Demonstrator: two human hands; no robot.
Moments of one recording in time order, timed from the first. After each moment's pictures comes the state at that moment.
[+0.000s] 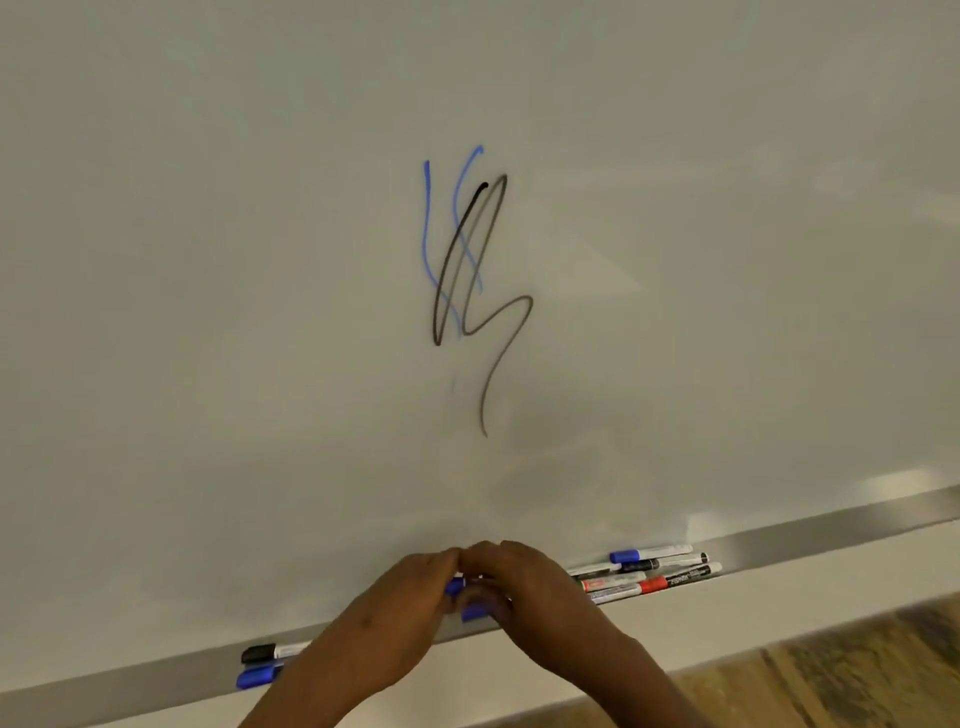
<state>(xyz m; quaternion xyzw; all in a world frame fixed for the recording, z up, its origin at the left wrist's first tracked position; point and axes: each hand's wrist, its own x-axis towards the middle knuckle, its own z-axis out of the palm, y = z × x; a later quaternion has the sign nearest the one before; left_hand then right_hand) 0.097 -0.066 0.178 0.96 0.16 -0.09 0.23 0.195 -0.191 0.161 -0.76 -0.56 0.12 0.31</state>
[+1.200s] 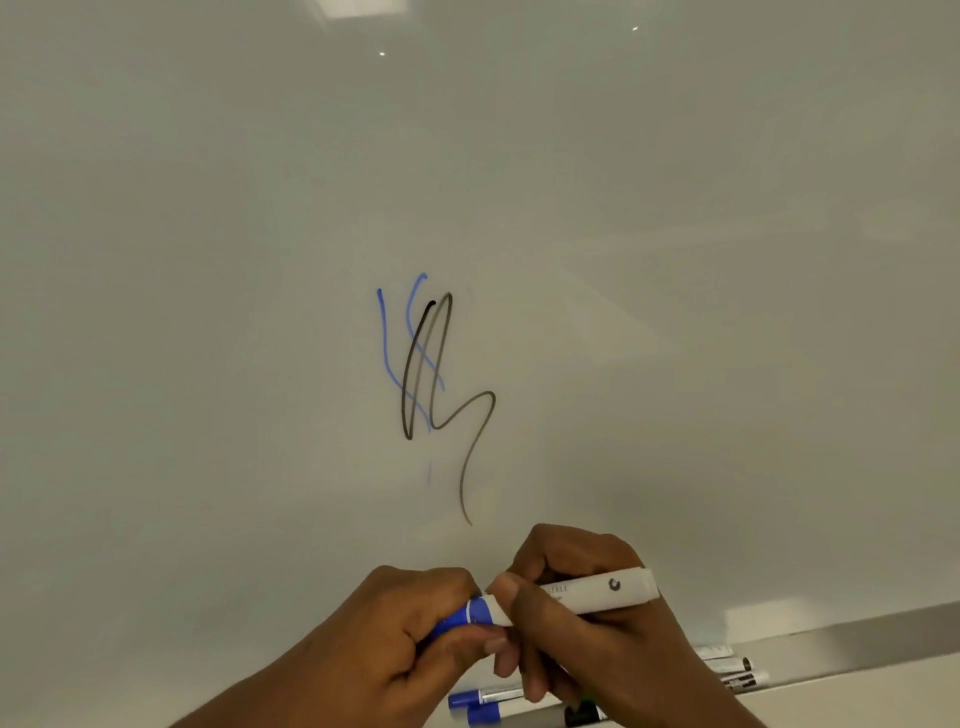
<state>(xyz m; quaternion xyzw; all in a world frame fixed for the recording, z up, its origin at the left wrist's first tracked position) 0.091 -0.108 0.311 0.94 0.09 0.06 0.33 0.216 -0.253 0.304 -0.55 -0.49 0.24 0.63</state>
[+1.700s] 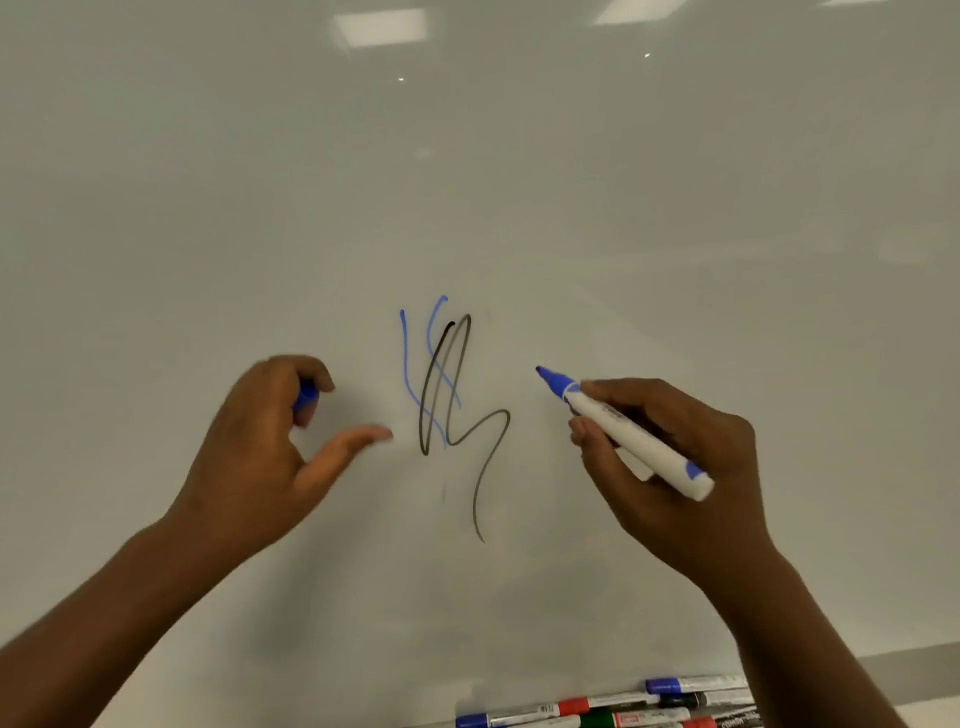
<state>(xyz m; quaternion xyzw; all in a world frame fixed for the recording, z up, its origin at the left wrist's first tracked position) 0.089 -0.028 0.382 0.87 0.12 0.47 0.05 0.278 -0.241 0.346 -0.60 -0.51 -0.26 0.56</state>
